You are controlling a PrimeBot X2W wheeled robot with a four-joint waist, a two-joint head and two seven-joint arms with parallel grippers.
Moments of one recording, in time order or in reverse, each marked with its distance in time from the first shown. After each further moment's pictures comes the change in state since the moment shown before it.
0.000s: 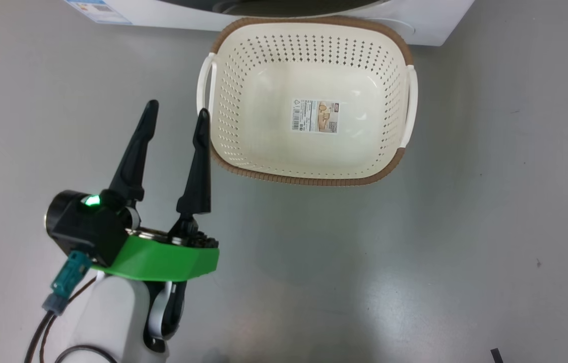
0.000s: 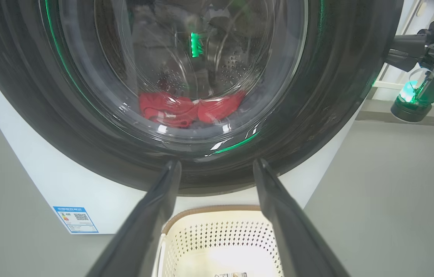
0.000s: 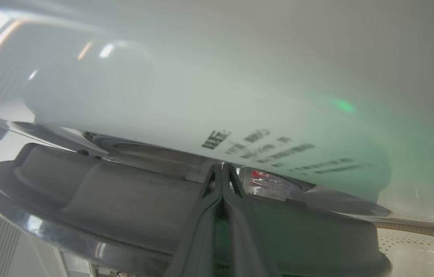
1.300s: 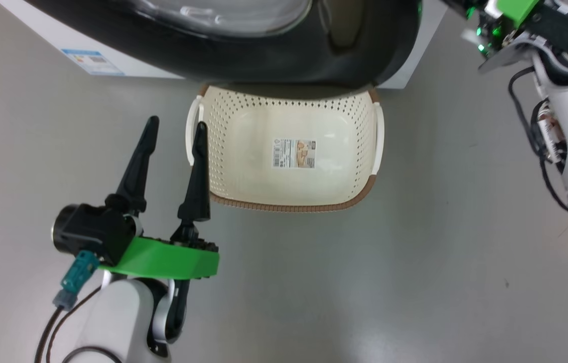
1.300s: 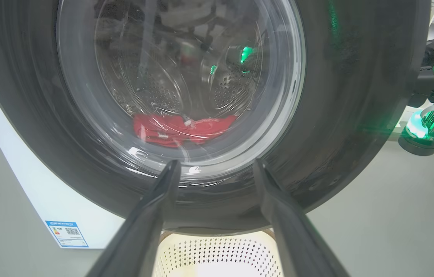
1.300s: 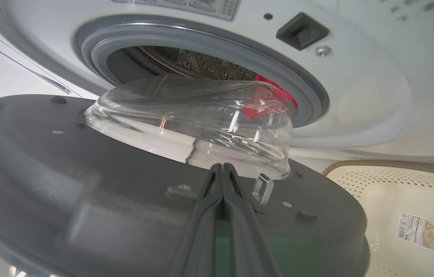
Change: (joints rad) left arm 0.013 -0.002 -0.008 0.060 -0.021 0.034 0.000; right arm 0.092 0.046 0.119 0.037 -0.038 0.000 0.137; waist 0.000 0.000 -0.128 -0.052
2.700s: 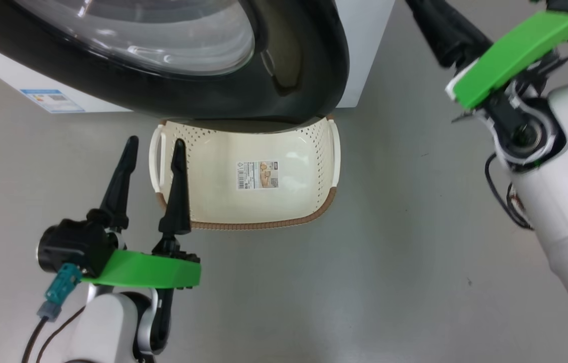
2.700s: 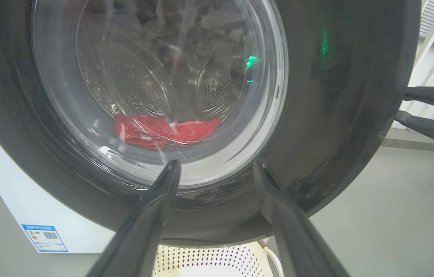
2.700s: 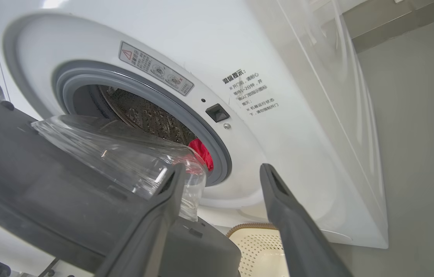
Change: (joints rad) left arm 0.056 0.002 0.063 0.014 0.005 -0.018 0.000; right arm 0.201 -0.032 0.086 -0.133 -0.312 0.000 -0.497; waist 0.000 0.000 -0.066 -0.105
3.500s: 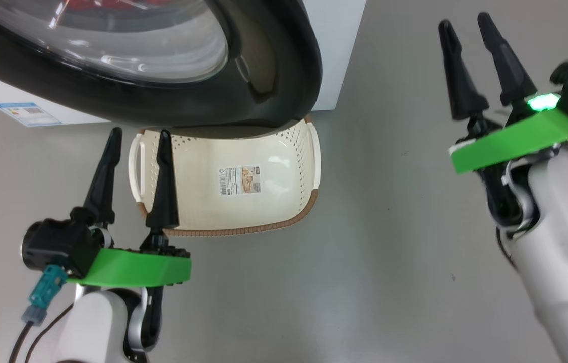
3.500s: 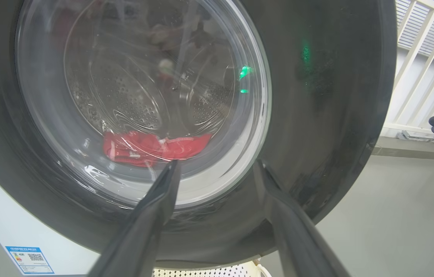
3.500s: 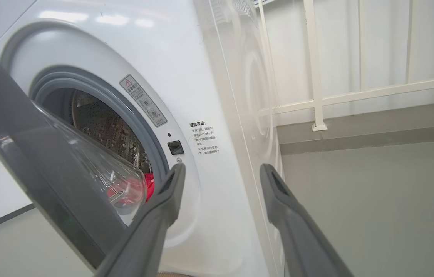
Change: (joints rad) left arm 0.001 0.001 0.036 -0.040 0.018 -0.001 0.000; right arm 0.262 0.028 -0.121 -0.158 -0.571 0.000 -0.427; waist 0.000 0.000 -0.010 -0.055
